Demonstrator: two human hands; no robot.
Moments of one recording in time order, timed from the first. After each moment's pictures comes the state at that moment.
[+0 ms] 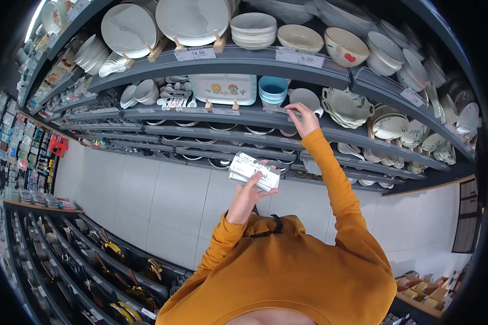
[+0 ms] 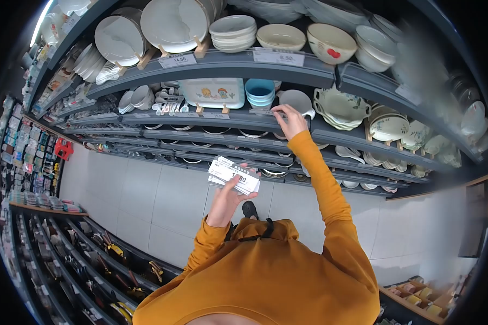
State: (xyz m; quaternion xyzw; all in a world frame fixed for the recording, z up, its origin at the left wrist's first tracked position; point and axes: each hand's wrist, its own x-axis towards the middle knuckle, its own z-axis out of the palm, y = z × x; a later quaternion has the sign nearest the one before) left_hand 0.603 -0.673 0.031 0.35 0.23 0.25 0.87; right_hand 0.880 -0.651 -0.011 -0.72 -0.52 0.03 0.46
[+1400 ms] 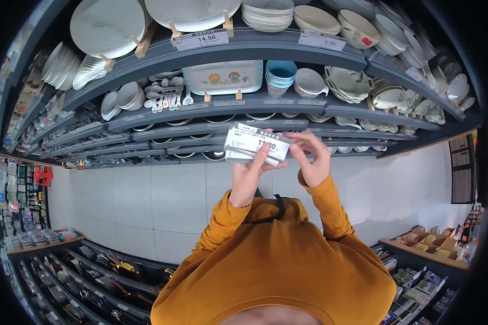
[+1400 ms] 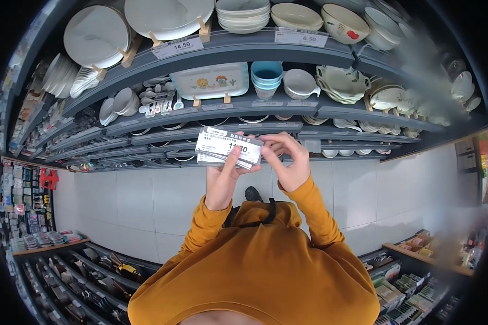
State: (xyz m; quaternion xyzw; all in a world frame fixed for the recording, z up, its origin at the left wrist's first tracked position) left_hand 0.577 -0.583 0.059 0.40 0.15 0.26 0.87; right_hand 0.698 -0.691 0.061 -0.64 -0.39 0.16 0.64
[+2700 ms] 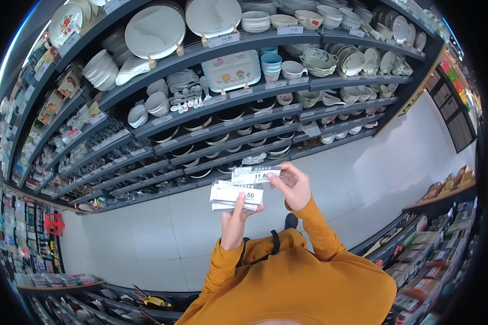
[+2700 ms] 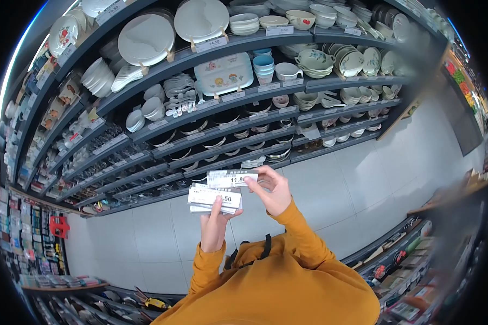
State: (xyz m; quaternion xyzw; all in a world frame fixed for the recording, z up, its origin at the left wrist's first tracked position) left_hand 0.267 -0.629 0.052 0.44 0.21 0.20 0.85; right_hand 0.403 -0.737 0.051 -0.55 -0.24 0.24 0.76
